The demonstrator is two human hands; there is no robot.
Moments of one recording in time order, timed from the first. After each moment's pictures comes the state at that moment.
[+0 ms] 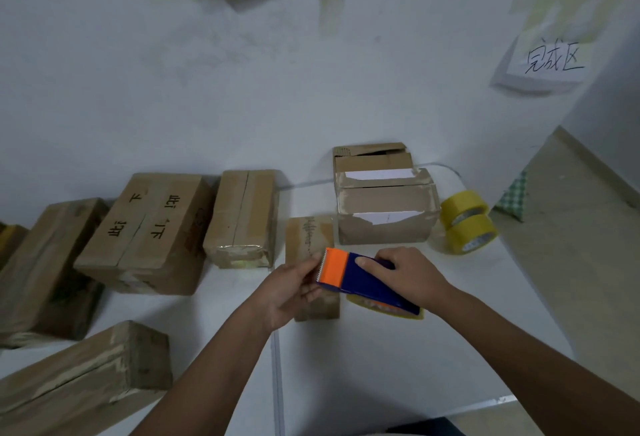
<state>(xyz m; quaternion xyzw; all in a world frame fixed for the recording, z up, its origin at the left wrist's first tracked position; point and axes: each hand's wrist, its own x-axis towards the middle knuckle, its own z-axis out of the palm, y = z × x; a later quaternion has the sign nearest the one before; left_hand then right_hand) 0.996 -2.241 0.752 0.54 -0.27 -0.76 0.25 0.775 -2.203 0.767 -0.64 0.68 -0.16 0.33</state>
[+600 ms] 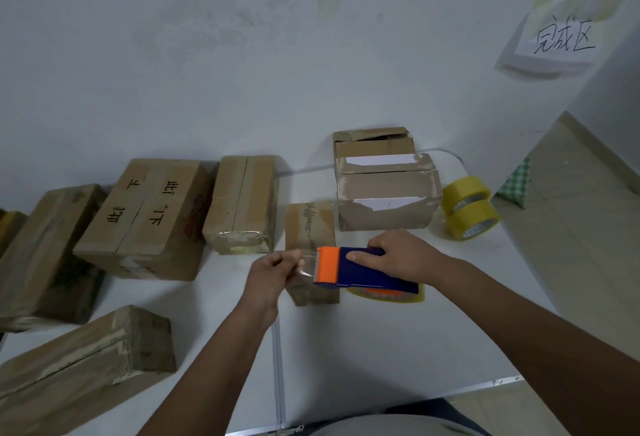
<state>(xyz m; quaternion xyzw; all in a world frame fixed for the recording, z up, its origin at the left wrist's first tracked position) 1.013 -2.229 0.734 0.63 -0.33 -0.61 0.35 0.773 -2.225 0.766 -0.70 0.63 -0.04 0.33</state>
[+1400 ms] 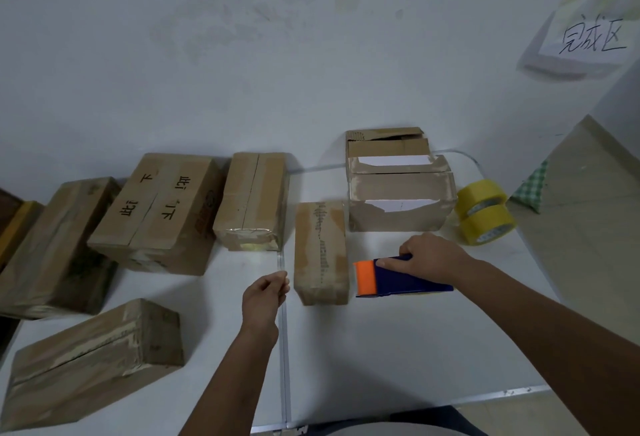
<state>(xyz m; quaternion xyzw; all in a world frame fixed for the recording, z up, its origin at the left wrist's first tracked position) 1.037 -2.210 0.689 0.69 -0.21 -0.54 0.42 0.741 -2.235 0.735 -0.71 0.66 0.05 0.25</state>
